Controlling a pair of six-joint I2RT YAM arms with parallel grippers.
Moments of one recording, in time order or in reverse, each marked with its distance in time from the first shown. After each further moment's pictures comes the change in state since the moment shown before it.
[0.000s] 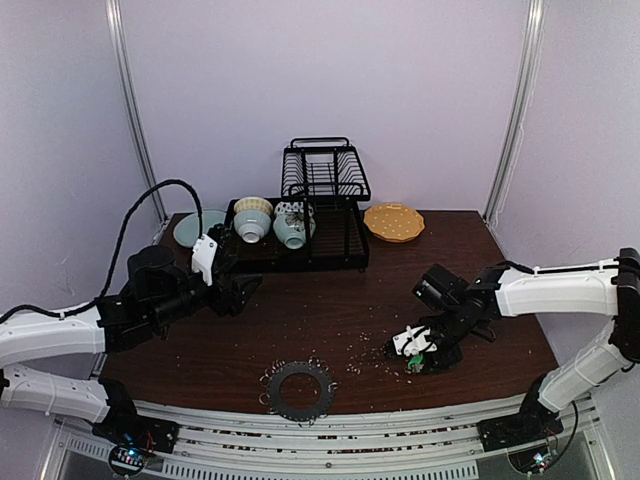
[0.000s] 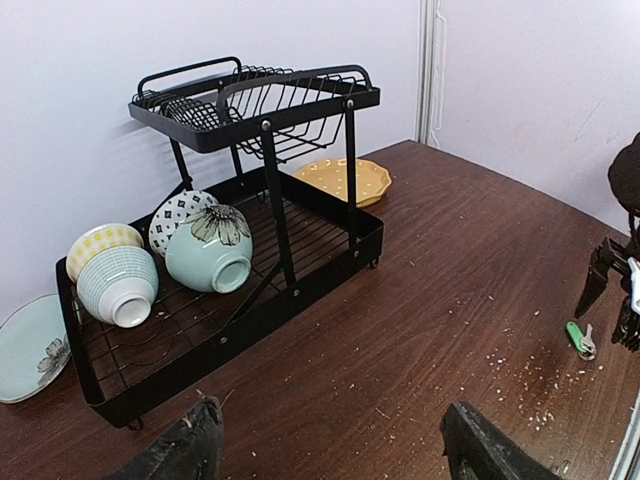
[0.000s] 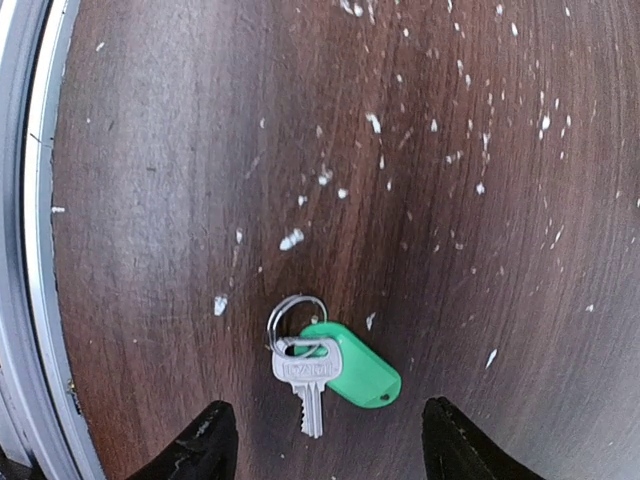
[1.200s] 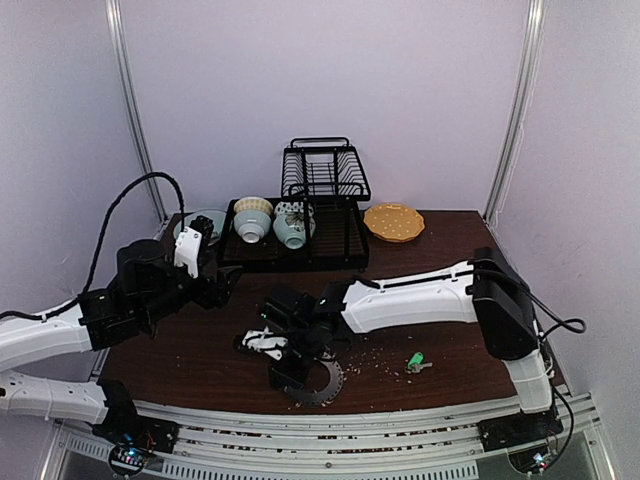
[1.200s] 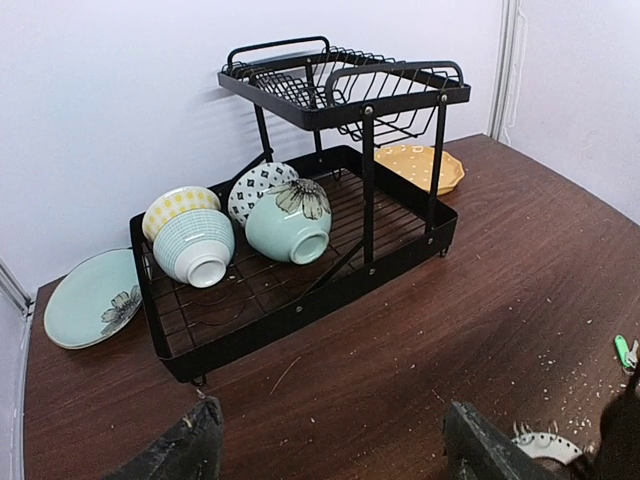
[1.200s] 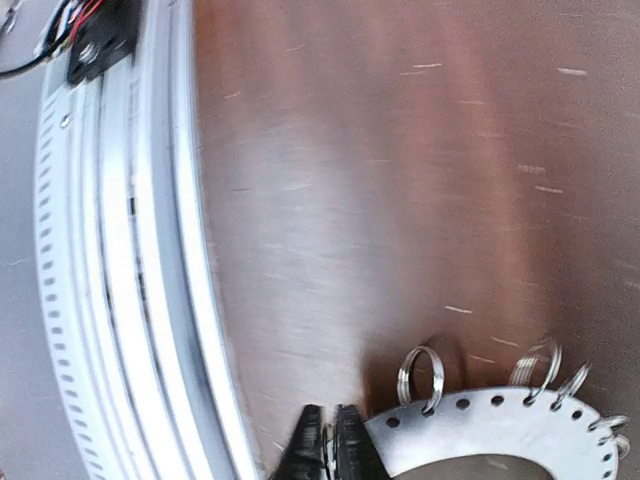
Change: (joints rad) left arm 0.000 -0.088 0.057 -0.211 -0.189 -0.054; right arm 0.393 0.757 0.878 0.086 -0.240 0.885
